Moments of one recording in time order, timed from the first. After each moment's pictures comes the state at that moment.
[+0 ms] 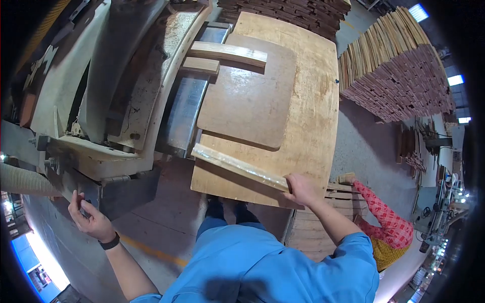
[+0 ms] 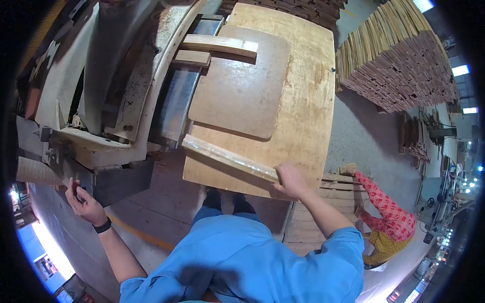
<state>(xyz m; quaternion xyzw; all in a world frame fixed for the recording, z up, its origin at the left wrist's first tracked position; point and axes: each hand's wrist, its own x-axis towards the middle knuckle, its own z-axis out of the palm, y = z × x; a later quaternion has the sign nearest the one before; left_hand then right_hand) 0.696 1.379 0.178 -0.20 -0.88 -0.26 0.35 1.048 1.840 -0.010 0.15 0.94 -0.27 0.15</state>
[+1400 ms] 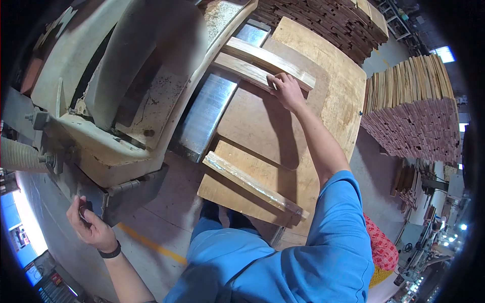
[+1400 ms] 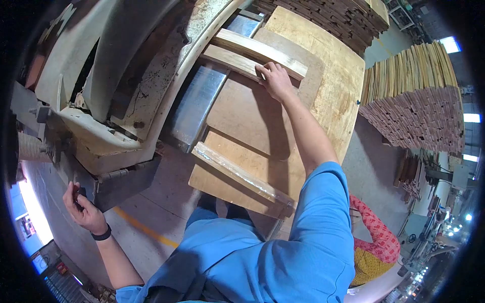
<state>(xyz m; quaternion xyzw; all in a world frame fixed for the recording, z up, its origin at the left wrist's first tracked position) 0.695 1.367 0.172 -0.20 -0.89 -0.28 0.31 0.654 1.976 -0.047 0.02 0.99 -0.10 -0.09</state>
